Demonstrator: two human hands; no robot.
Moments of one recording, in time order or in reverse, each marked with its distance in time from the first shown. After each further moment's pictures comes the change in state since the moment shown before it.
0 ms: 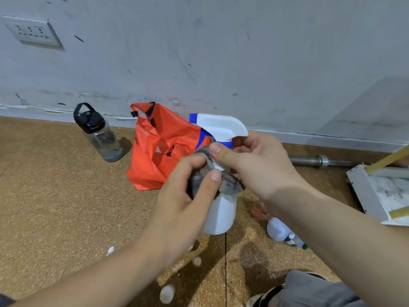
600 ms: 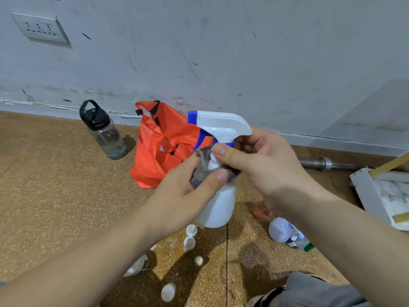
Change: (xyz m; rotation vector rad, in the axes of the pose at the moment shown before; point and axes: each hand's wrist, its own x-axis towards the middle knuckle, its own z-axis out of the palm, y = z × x) left_hand 0.027 -0.018 -0.028 0.188 -0.196 0.011; right_hand -0.002 -0.006 0.005 0.083 -0.060 -0.061
